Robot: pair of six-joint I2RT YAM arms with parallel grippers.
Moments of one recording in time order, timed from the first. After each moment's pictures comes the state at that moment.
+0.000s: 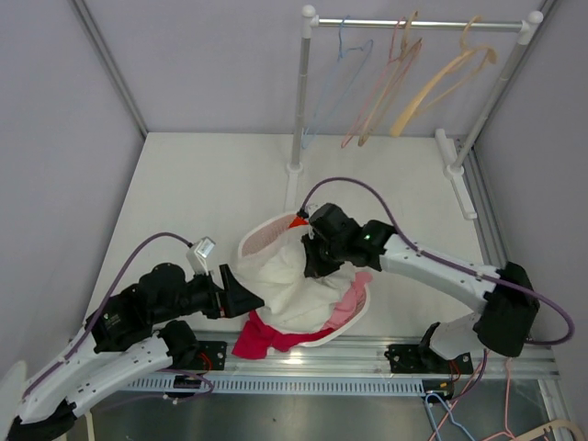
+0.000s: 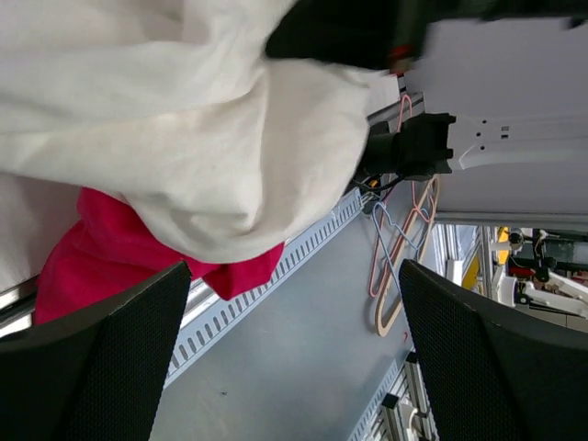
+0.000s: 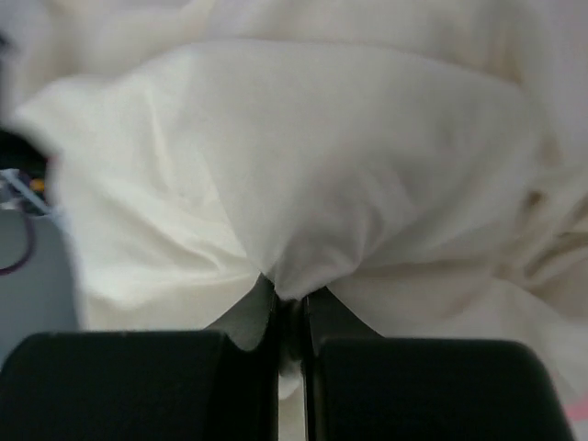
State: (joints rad) left arm -0.91 0.35 0.68 -0.82 0.13 -0.98; right arm 0.95 1.39 1.21 -0.69 -0.10 0.45
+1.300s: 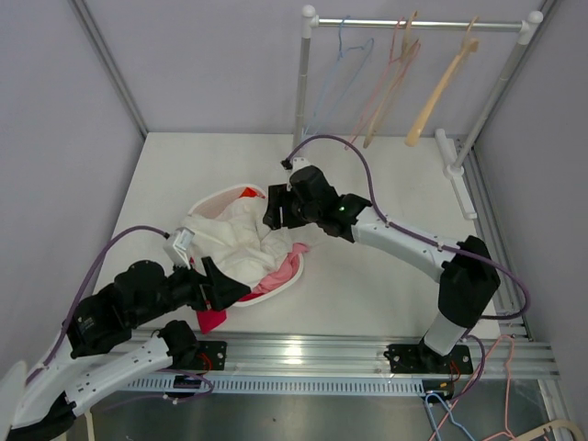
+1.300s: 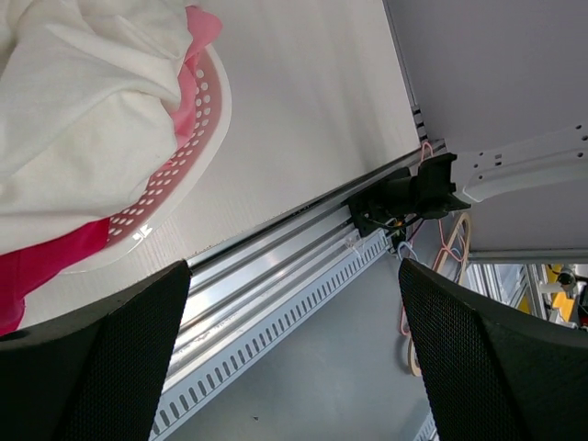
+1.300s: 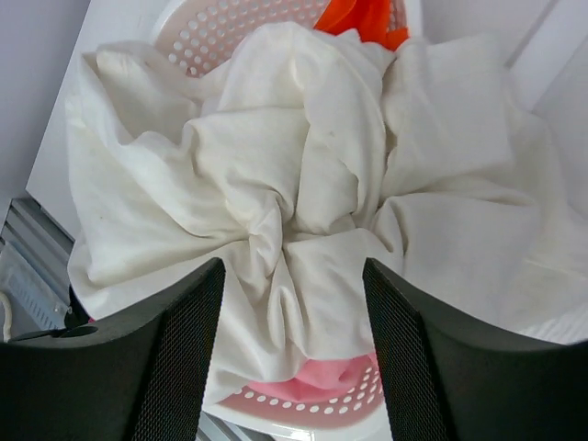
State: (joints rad) left arm -0.91 0.37 0.87 -0.92 -0.03 -0.86; right arm 0.88 1.71 1.41 -0.29 -0.02 0.54
